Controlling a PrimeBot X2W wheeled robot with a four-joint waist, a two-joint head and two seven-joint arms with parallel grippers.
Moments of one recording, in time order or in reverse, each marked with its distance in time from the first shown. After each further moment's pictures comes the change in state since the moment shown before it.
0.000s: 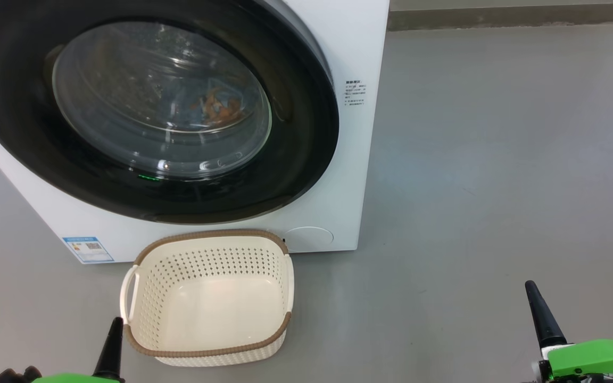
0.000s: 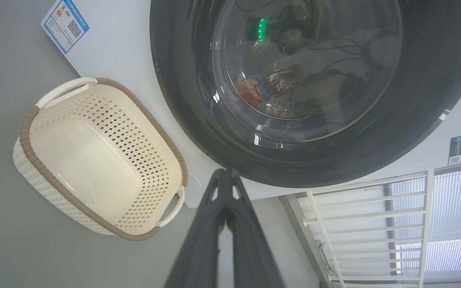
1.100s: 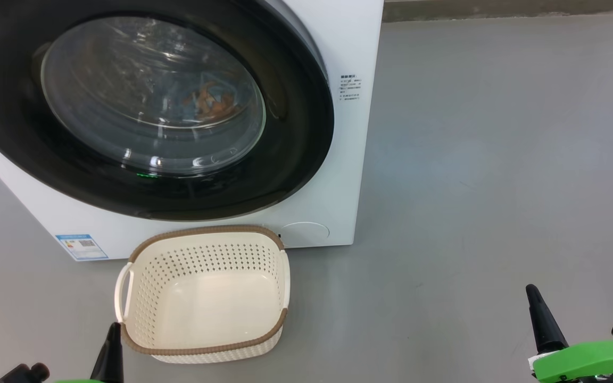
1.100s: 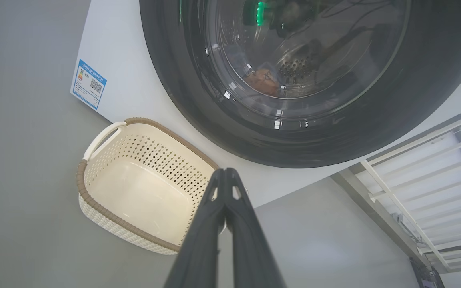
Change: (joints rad) left arm 0.023 0.002 -0.019 0.000 0.358 -0.001 -0.096; right arm 0.000 -0.037 0.037 0.035 -0.281 0.000 -0.095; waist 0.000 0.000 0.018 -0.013
